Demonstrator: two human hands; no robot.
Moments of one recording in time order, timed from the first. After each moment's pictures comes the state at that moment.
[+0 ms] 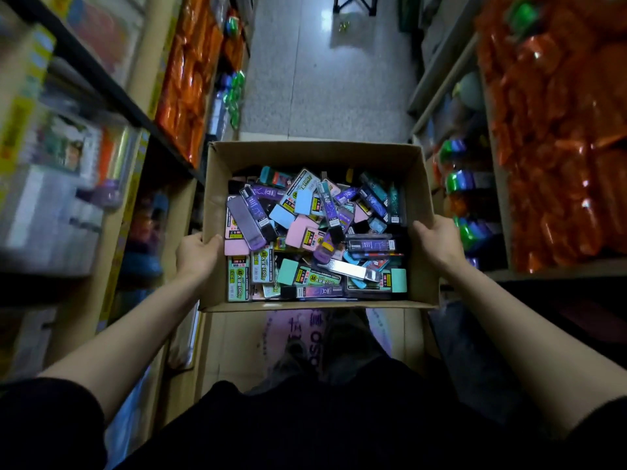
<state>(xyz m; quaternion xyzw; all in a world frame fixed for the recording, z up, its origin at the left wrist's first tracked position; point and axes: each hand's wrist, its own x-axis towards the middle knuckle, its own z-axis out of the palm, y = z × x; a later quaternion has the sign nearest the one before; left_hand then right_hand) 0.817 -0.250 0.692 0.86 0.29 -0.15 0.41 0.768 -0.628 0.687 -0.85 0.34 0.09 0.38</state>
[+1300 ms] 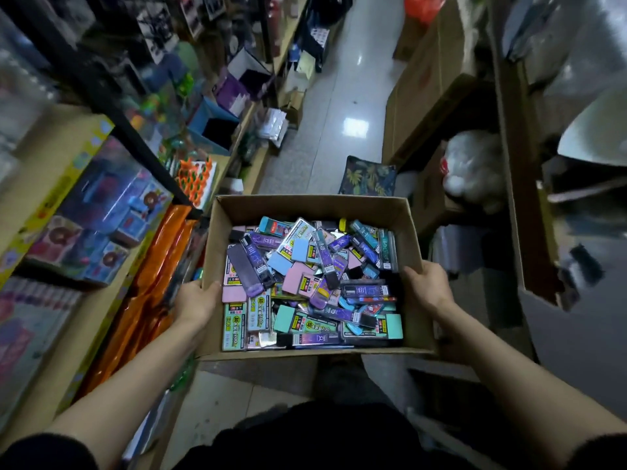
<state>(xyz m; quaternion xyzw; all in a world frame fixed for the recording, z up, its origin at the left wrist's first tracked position) 1.740 -0.517 0.718 0.83 0.35 -0.11 0.42 1.747 -0.893 0.718 -0.86 0.28 0.11 0.41</state>
